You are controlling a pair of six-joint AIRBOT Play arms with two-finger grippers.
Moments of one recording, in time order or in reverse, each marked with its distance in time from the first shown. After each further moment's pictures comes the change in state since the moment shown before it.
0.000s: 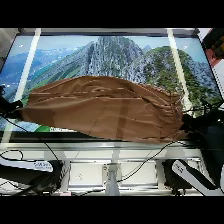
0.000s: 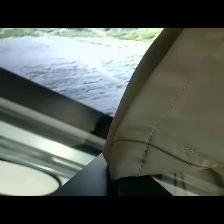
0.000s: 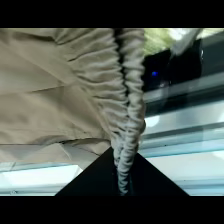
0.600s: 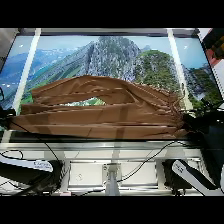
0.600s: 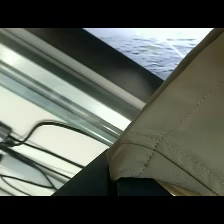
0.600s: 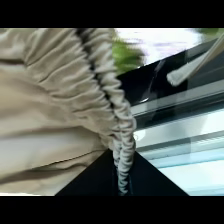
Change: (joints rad) left arm 0.014 -0.032 0.000 0.297 -0.032 -0.018; right arm 0.000 0.000 0.012 -0.060 -0.072 0.026
